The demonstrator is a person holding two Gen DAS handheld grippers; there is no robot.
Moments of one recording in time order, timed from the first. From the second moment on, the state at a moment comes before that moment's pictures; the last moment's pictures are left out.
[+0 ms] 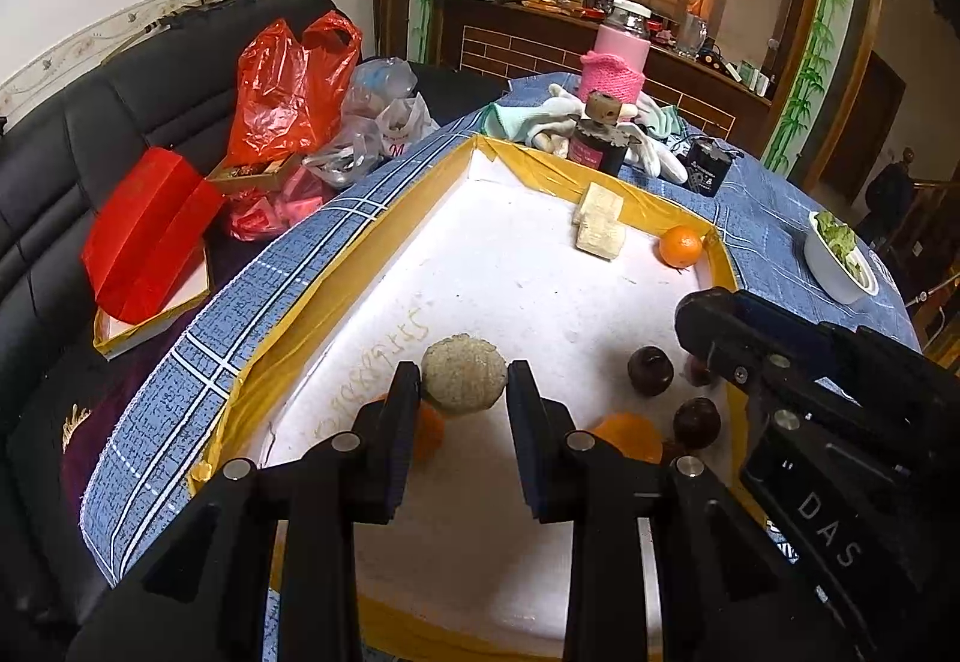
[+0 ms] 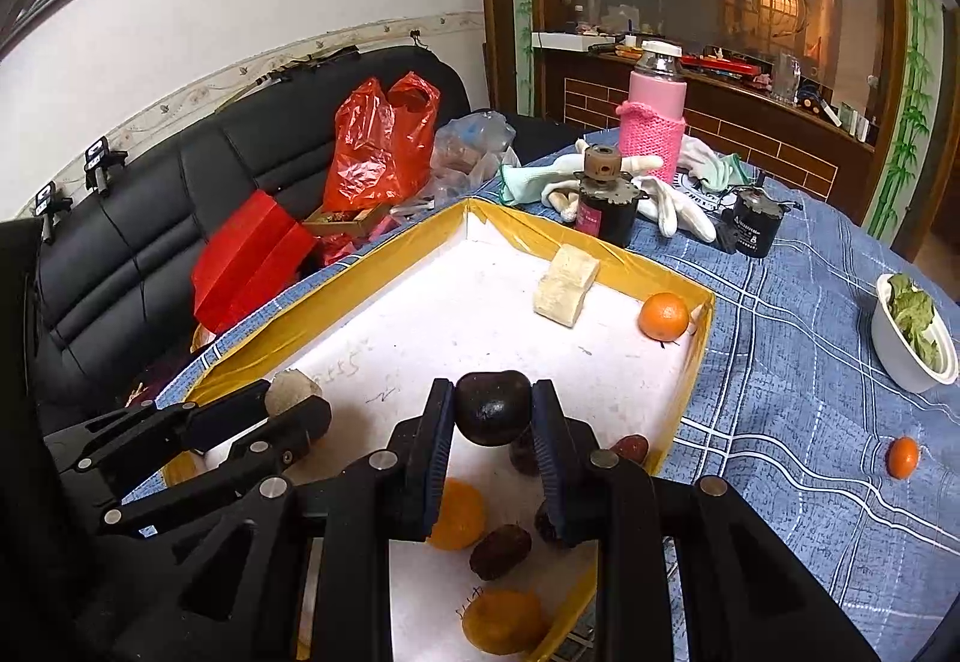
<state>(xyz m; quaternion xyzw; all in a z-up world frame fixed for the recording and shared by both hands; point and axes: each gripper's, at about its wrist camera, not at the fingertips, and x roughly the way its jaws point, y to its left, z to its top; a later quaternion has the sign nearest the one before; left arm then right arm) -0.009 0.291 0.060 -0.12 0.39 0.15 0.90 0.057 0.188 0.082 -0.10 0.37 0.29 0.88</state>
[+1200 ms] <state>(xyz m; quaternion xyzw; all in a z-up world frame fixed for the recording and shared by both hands) -0.011 0.269 0.070 -0.12 0.38 0.17 0.90 0.071 0.116 0.084 -0.02 0.37 0.29 0.88</state>
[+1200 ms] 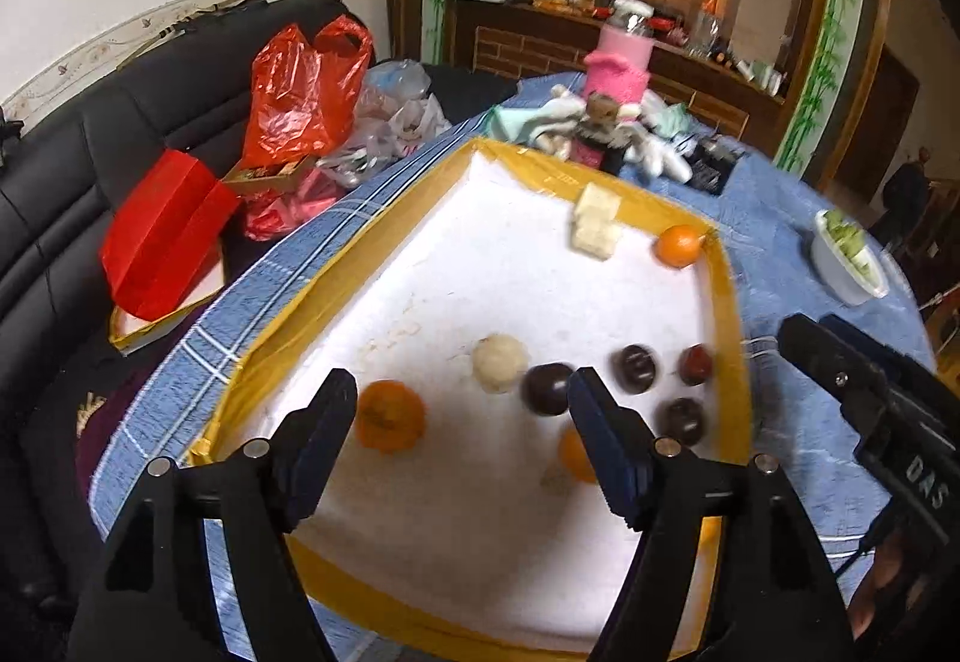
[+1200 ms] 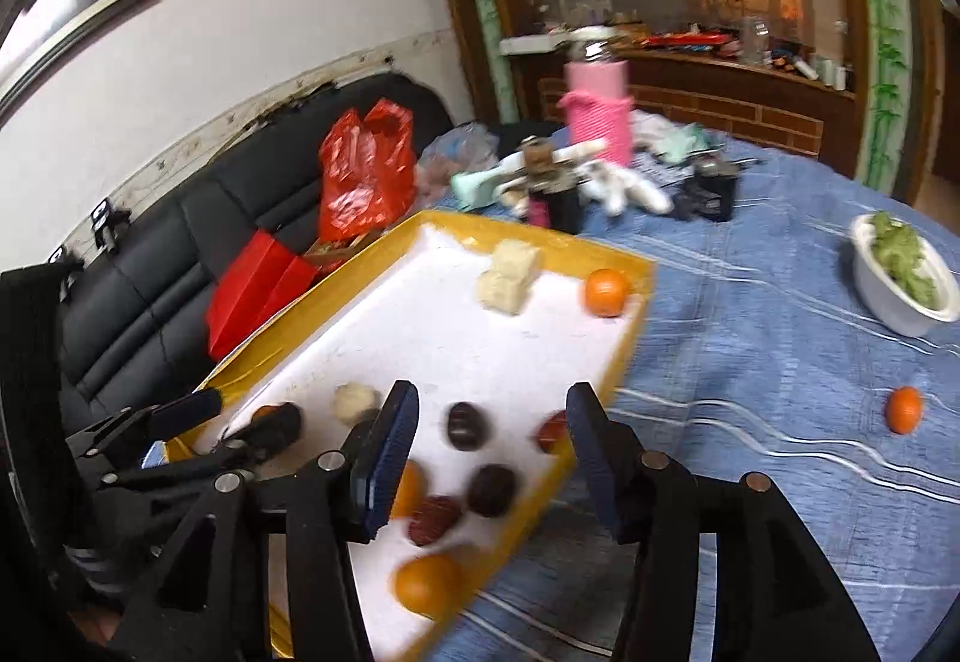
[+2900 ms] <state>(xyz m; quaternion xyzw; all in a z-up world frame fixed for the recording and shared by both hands) 0.032 0.083 0.049 -0.04 0.37 -0.05 0.92 0.199 -0.084 0.005 -0.05 0.44 0.08 0.89</state>
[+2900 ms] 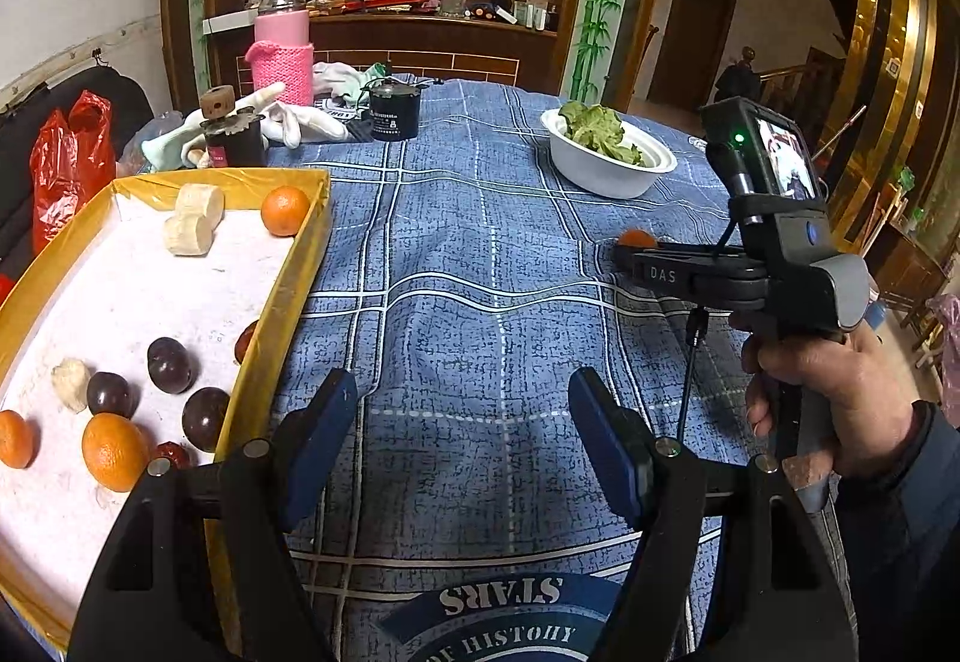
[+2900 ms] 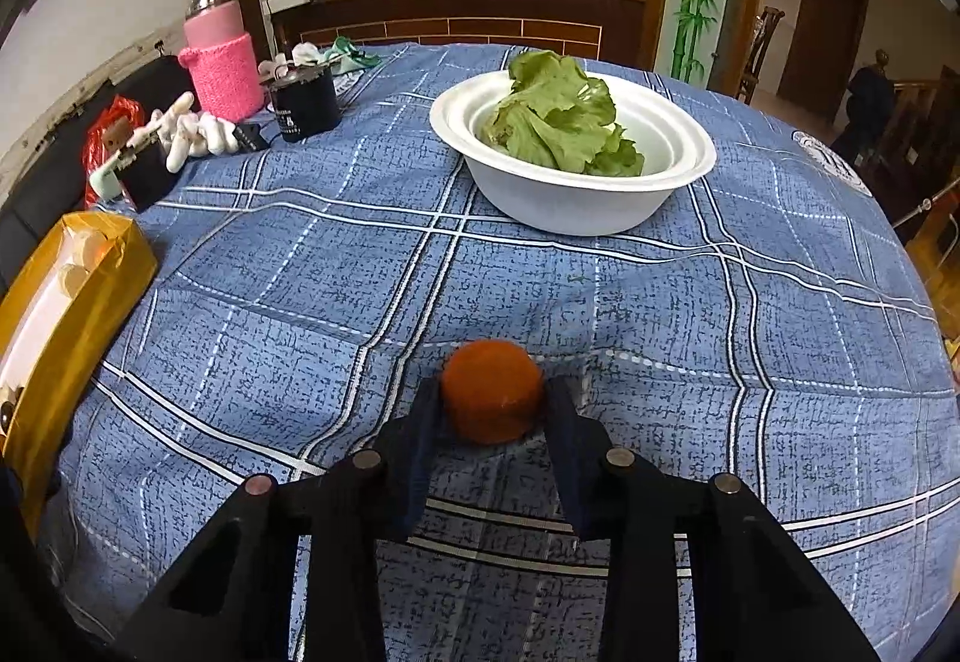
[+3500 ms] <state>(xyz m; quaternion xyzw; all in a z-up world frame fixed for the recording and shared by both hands) 0.011 0.060 0.036 -0.02 0.40 -0.05 0.91 0.127 -0.103 0.035 -0.01 0.42 0.08 0.91</state>
